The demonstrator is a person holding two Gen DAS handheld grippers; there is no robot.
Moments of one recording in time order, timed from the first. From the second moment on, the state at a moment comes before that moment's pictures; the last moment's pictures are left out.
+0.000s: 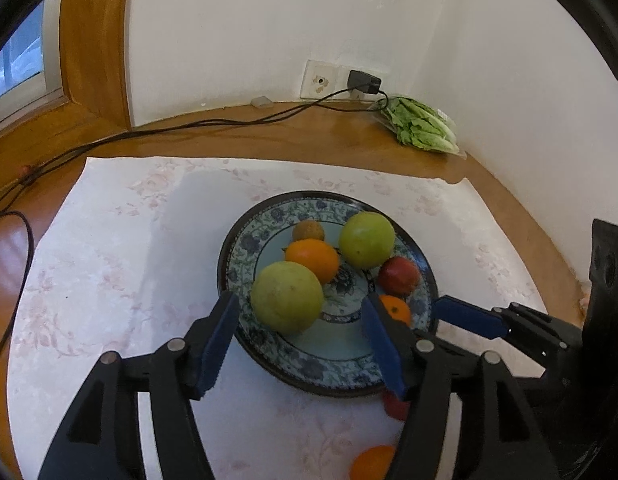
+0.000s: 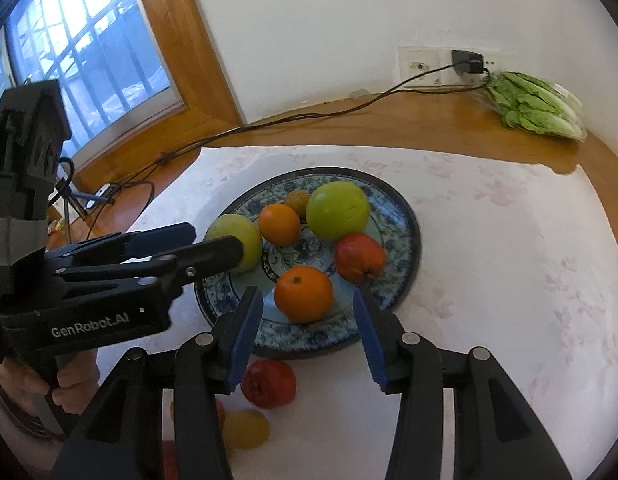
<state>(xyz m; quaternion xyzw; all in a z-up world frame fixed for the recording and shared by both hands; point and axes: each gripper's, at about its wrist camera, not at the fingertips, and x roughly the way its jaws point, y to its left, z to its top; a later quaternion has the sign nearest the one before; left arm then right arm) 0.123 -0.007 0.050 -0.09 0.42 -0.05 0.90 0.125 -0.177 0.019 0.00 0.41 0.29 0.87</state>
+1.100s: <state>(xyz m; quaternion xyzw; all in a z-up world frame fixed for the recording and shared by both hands) 0.040 -0.043 0.039 -0.08 0.45 -0.06 0.89 0.068 -0.219 0.015 0.06 0.42 0.28 0.86</state>
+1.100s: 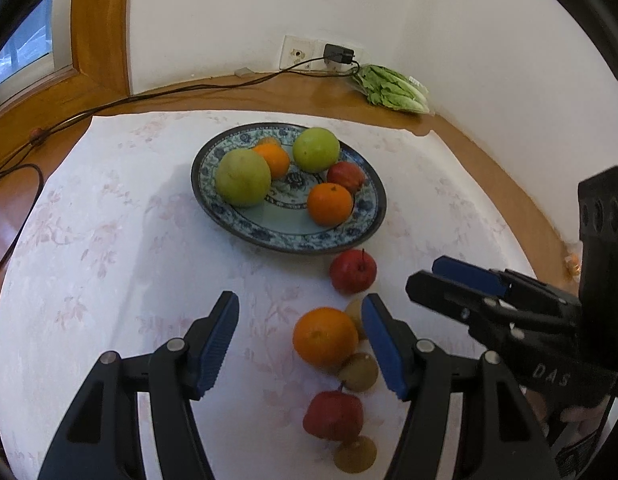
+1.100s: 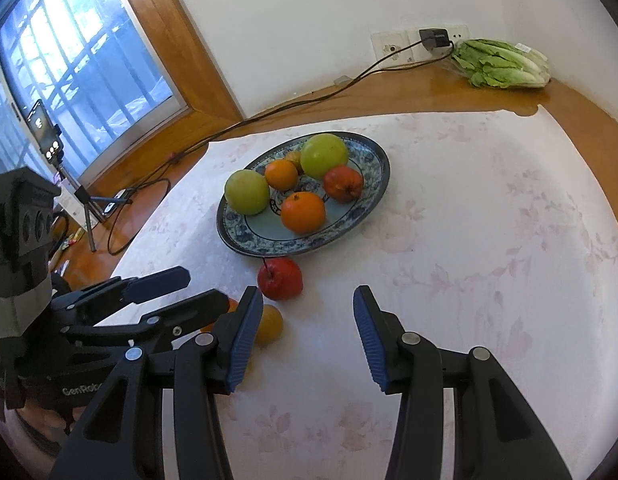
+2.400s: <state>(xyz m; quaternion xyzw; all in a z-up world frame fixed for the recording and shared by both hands) 0.040 -0.017 0.033 -0.10 0.44 -0.04 0.89 0.070 -0.206 0.004 0.07 0.44 0.27 0.86</state>
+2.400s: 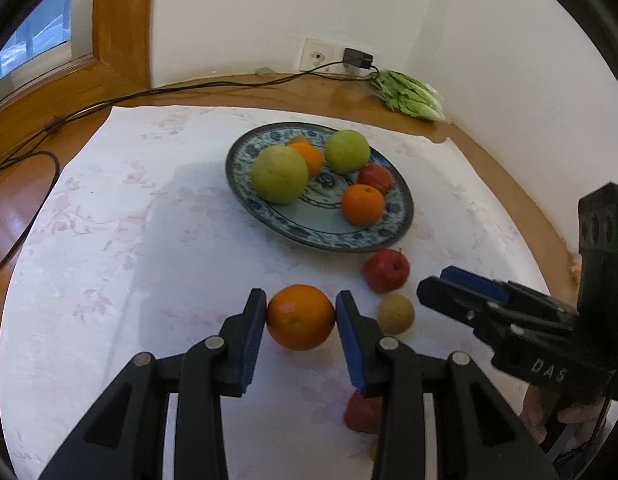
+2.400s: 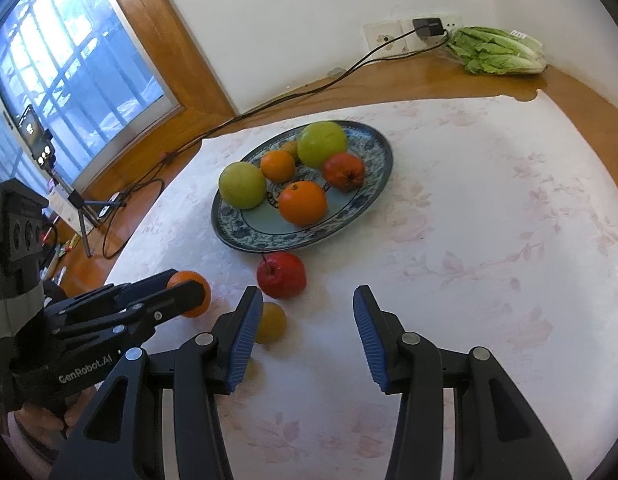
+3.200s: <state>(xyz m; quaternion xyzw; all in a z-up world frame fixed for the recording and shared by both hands) 0.038 -0.001 0.040 -0.12 0.44 -0.04 0.89 0.081 -0.166 -0.005 0.02 0.46 0.26 0.85</state>
